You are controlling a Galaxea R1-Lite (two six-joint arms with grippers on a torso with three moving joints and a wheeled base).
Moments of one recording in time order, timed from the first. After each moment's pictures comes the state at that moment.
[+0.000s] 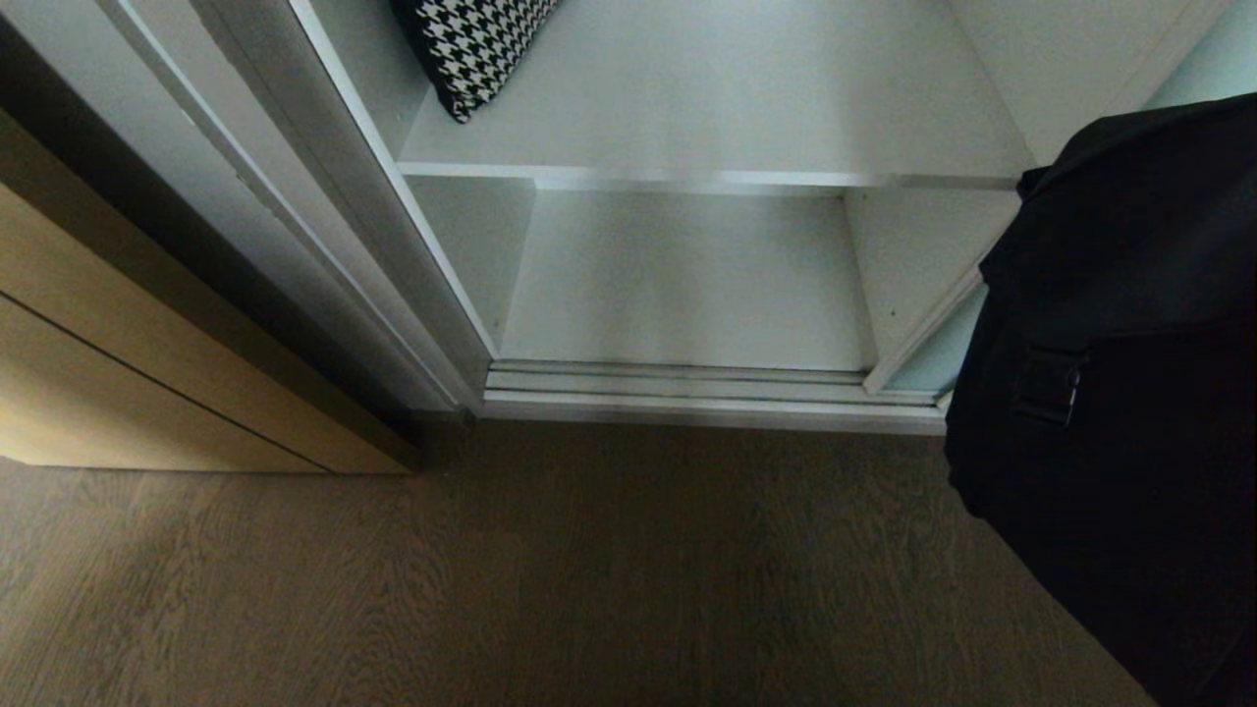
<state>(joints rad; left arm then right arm) 0.00 0.00 0.00 0.01 -0.02 0.06 0.10 0.78 -1.16 0.18 0.15 0.20</state>
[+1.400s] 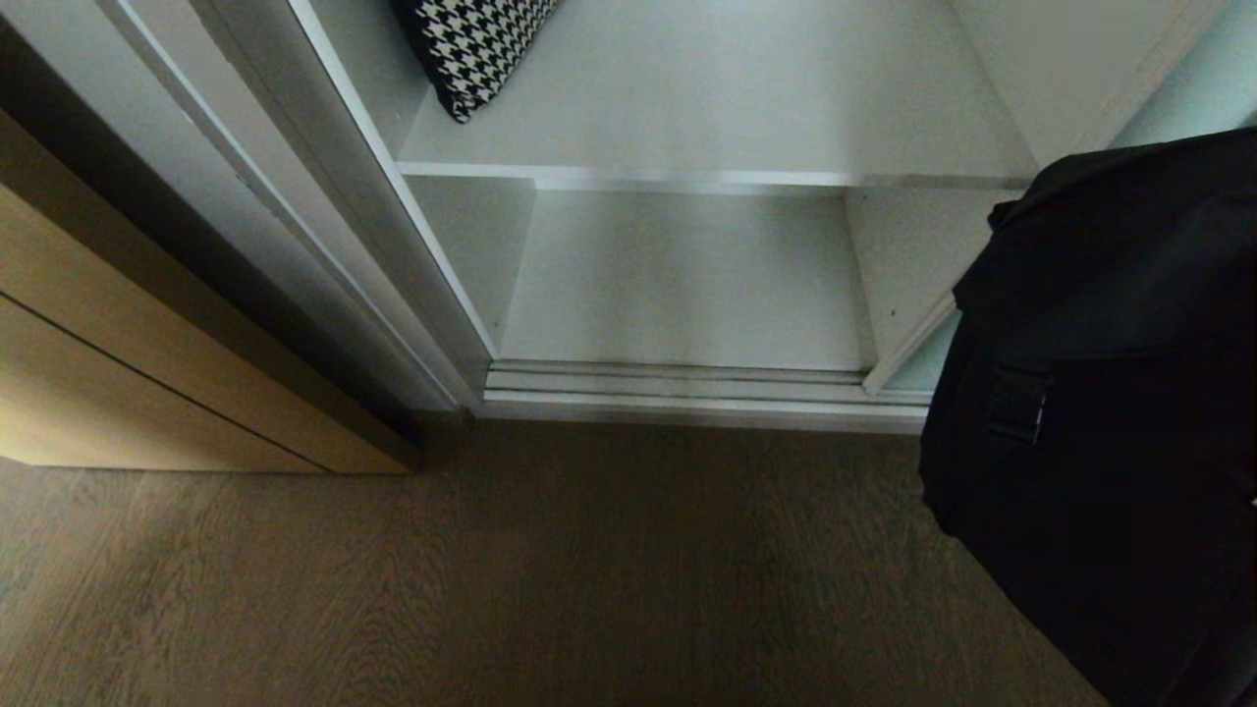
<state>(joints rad) 0.00 0.00 0.00 0.00 0.00 0.03 0.10 0.80 -1.12 0.17 0.15 0.21</state>
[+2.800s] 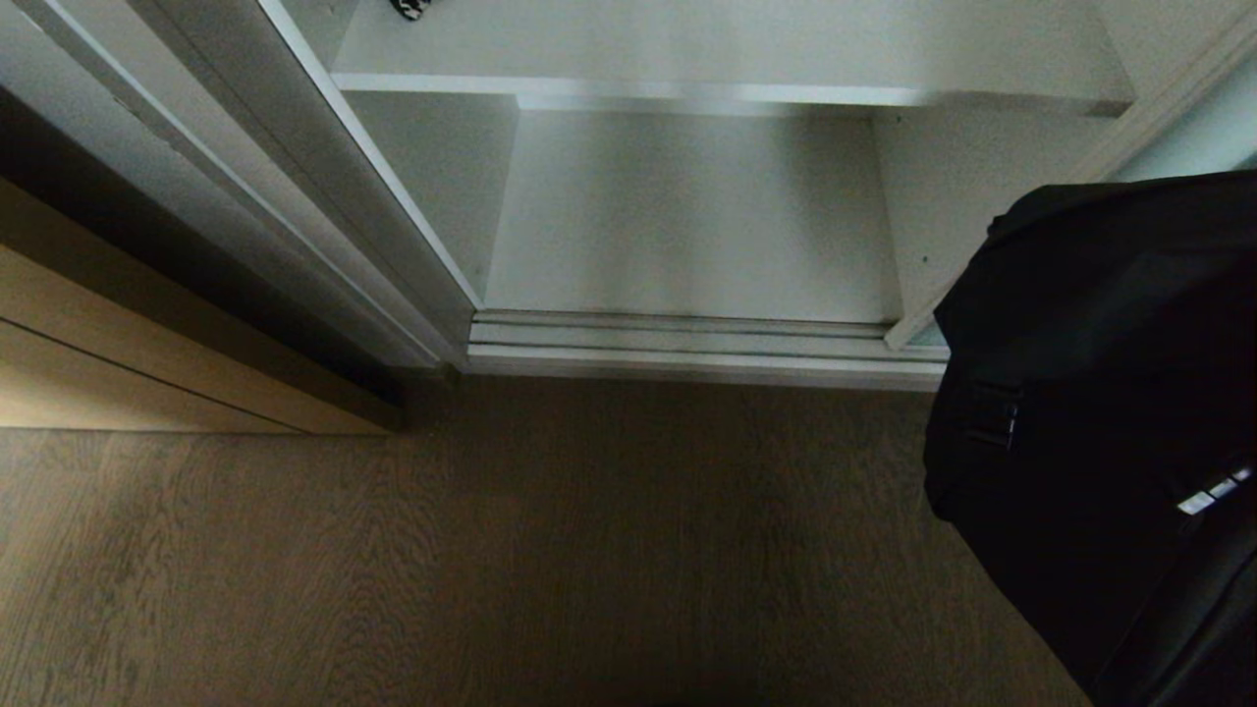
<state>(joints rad) 0.00 0.00 0.00 0.00 0.00 0.02 0.10 0.83 -1.06 0.17 0.15 0.22</state>
